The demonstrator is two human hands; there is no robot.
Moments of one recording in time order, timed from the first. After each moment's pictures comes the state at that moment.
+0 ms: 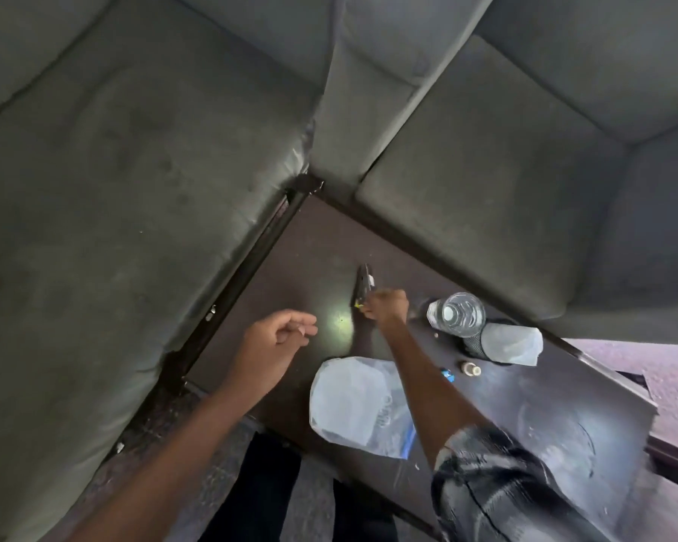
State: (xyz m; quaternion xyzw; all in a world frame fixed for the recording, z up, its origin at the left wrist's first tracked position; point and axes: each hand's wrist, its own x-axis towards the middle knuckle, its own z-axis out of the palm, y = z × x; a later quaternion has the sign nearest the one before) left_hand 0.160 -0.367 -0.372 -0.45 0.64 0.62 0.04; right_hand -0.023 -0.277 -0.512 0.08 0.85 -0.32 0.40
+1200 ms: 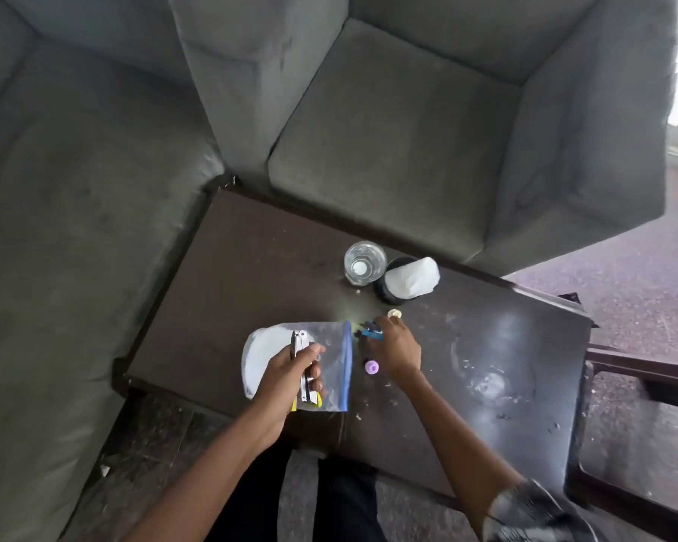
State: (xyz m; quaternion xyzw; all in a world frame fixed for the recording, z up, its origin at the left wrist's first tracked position) left_hand 0.114 -0.164 -0.353 -0.53 0.41 0.74 0.08; right_hand -0.014 -0.034 -0.483 -0.15 0.92 -0.16 0.32
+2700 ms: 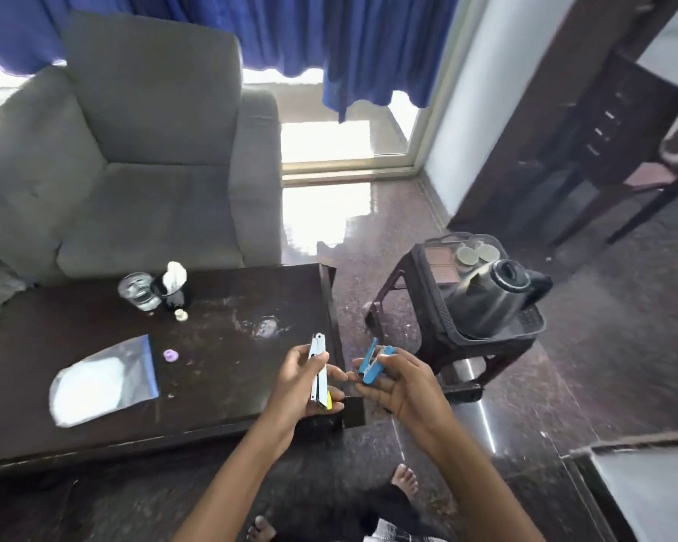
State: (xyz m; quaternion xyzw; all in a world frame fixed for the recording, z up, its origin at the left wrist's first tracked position) left_hand 0.198 0.311 -0.190 -0.23 0.57 0.77 0.17; right_hand 0.178 0.470 -0.179 0.19 0.51 -0.81 0.23
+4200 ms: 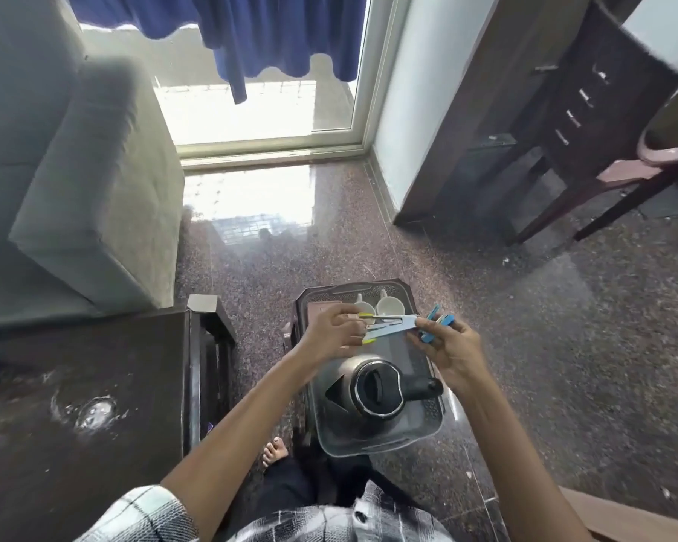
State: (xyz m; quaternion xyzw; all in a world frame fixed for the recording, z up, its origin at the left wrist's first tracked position) left_hand -0.193 0.629 -0.219 -0.17 0.63 0.70 0.30; right_hand -0.196 0.821 -0.229 0.36 0.49 -0.79 0.10
